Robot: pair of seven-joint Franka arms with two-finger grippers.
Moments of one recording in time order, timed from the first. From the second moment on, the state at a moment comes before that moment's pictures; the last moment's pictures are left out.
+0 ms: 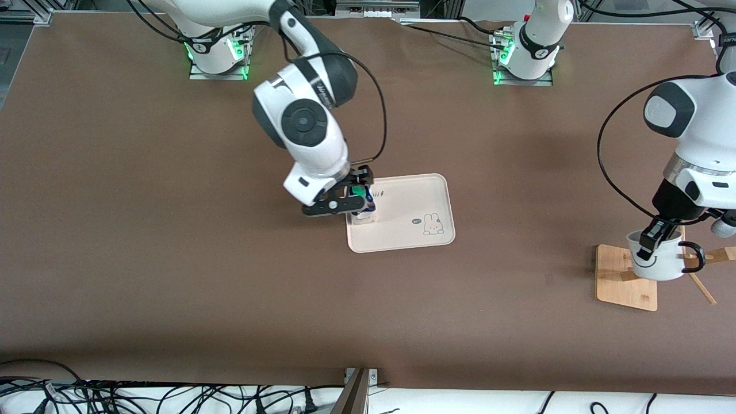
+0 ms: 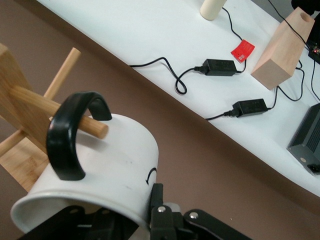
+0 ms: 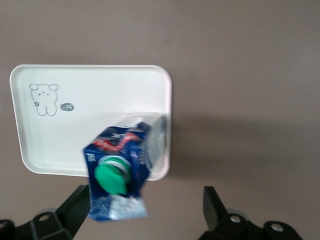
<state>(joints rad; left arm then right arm) 0.21 0.15 -0.14 -2.03 -0.05 2.72 -0.50 0.60 0.63 0.03 -1.19 0.09 1.79 0.52</state>
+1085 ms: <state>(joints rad) 0.03 0.37 -0.28 -1.58 0.03 1.87 -0.50 0.21 0.12 -0.11 -1.46 0.11 1.45 0.08</state>
